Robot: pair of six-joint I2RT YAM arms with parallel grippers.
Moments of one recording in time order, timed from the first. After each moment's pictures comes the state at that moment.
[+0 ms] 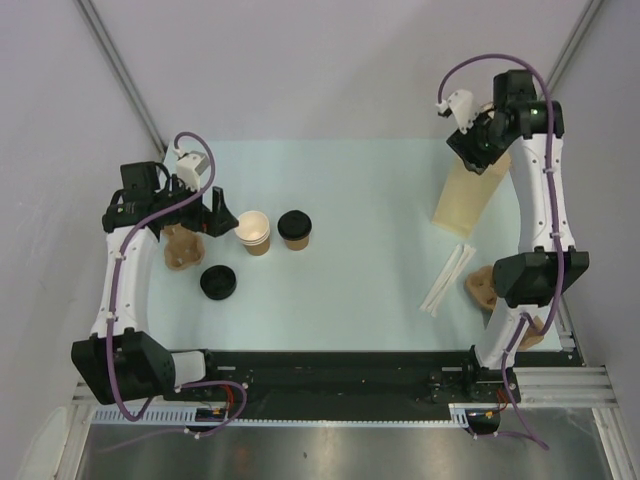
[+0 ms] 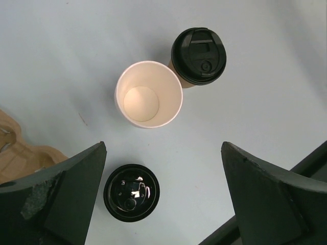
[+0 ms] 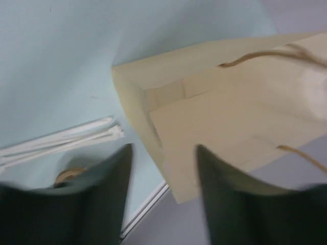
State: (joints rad) left arm 0.17 1.26 1.25 -0.81 0.67 0.33; right arm 0.02 1.88 2.26 -1.33 -0.14 -0.83
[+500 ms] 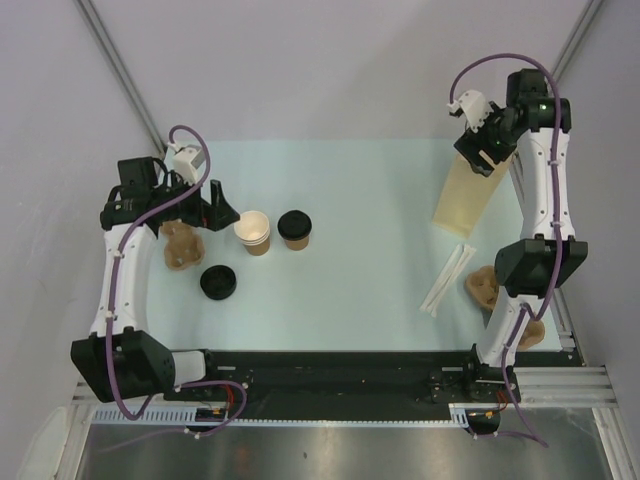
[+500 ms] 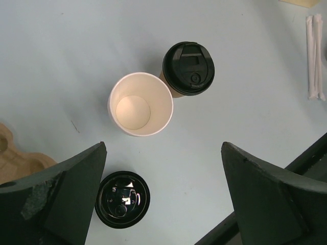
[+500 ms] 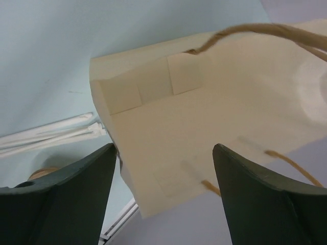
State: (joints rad) left arm 0.17 1.27 1.29 -0.81 0.71 0.26; right arm -0.07 1.95 2.36 -1.33 -0.19 -0.91
